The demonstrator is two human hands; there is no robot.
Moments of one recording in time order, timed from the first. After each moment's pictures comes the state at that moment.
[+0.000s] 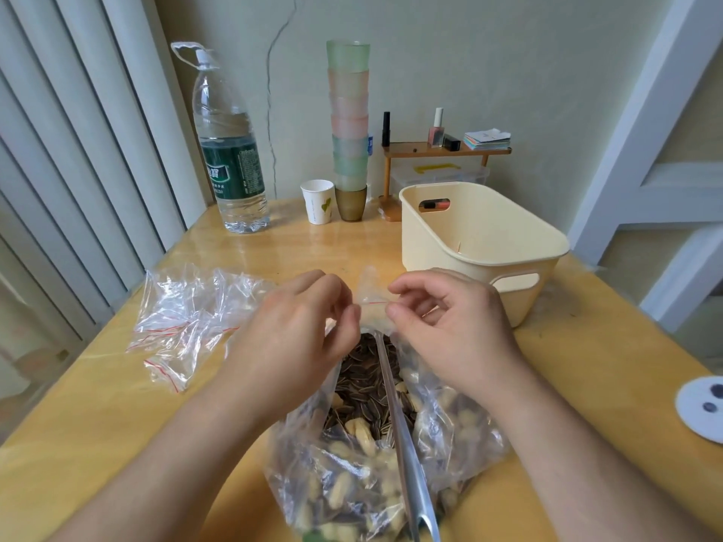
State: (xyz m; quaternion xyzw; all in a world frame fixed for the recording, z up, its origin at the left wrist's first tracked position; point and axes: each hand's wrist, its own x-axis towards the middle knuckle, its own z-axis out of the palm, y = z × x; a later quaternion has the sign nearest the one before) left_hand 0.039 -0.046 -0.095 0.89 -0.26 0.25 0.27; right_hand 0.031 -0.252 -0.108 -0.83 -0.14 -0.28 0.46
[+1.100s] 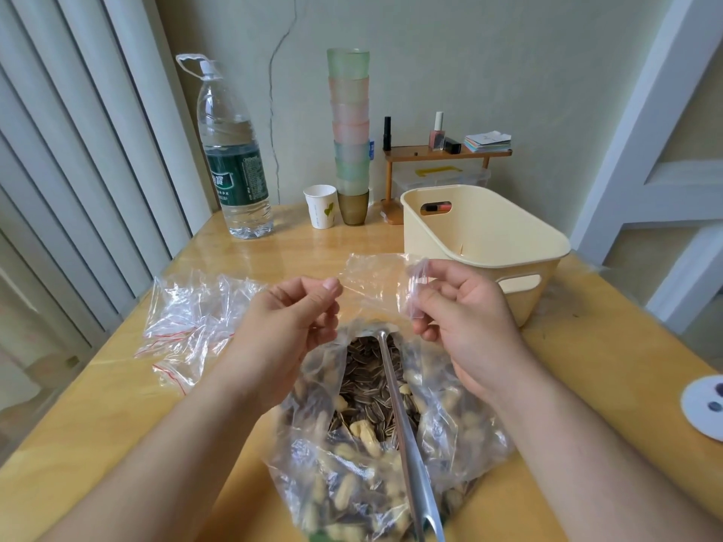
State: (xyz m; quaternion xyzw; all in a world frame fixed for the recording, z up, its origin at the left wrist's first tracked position) left_hand 0.052 -0.045 -0.096 0.63 -0.06 -0.03 0.78; right_hand 0.027 -0.247 -0.092 -0.67 -0.01 -0.10 0.74
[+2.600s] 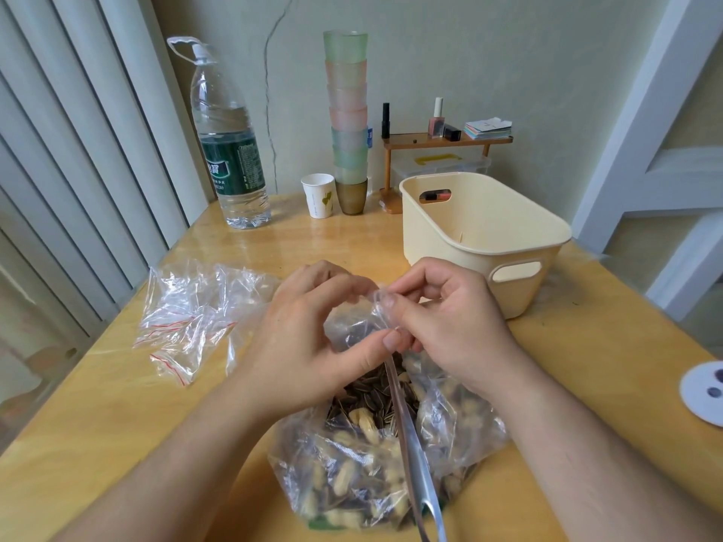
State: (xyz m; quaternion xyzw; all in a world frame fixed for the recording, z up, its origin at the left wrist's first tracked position) left_hand 0.033 -0.047 -0.099 0.86 -0.31 0.21 0.35; right_hand 0.022 -0.243 -0.100 -0.76 -0.11 -0.14 0.63
